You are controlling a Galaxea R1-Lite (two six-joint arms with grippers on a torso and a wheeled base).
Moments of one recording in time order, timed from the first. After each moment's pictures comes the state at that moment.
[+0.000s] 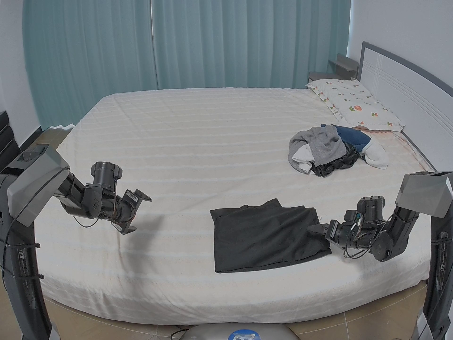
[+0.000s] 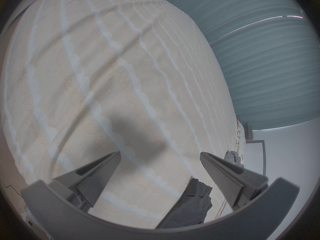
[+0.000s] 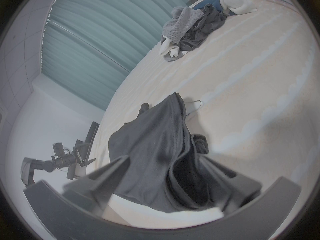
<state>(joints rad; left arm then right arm) -0.05 2.30 -1.20 -0.28 -0.20 -1.09 0.10 2.38 -0.73 -1.07 0.44 0.60</state>
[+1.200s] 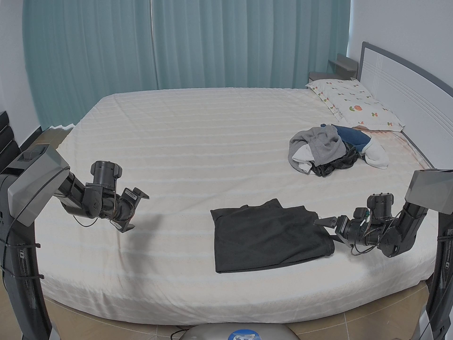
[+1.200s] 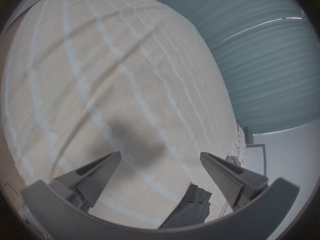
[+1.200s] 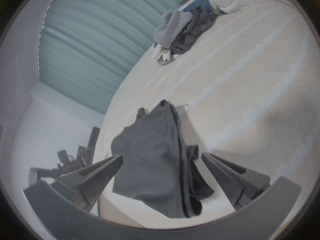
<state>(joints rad) -0.05 2.30 -1.20 -0.30 -0.15 -1.11 0.04 2.34 -0.70 -1.04 0.49 0.64</state>
